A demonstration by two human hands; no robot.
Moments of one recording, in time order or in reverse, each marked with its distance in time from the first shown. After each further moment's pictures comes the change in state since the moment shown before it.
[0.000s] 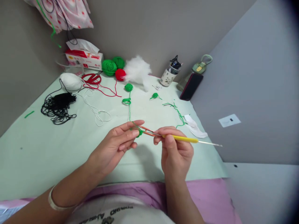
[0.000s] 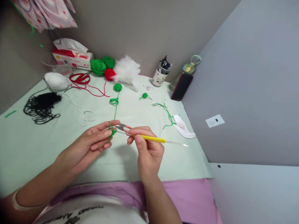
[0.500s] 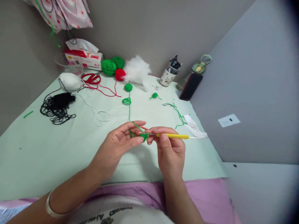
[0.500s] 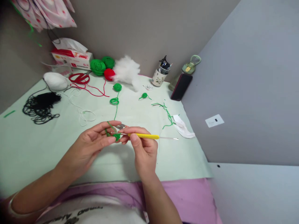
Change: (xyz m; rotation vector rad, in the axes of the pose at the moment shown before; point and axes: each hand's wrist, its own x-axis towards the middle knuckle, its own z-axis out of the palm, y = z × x) left_hand -0.005 -0.007 -0.002 0.200 -0.011 0.149; right_hand 0.001 0.005 0.001 0.198 -0.065 0.179
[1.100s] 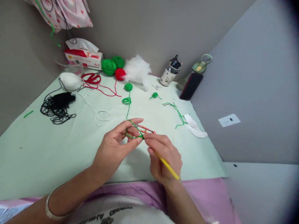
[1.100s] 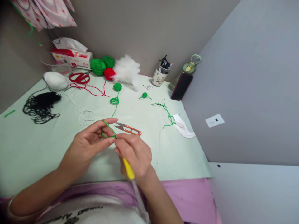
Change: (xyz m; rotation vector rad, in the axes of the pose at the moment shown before) left_hand -0.003 0.002 0.003 0.144 0.112 0.125; right_hand -0.012 0.000 -0.004 -0.729 -0.200 -0.631
